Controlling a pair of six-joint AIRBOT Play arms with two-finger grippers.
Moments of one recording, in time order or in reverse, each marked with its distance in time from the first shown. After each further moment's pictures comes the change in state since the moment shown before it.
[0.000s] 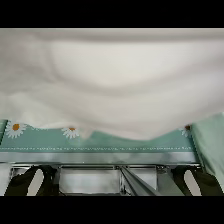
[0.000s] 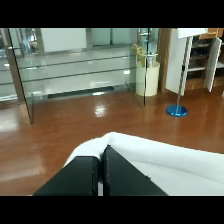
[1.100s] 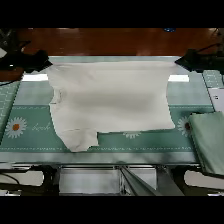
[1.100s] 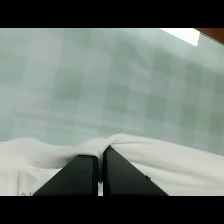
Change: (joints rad) left arm -0.140 -0.977 -0.290 -0.014 0.290 -0.200; right arm 0.045 -0.867 -0.467 0.483 -0.407 -0.256
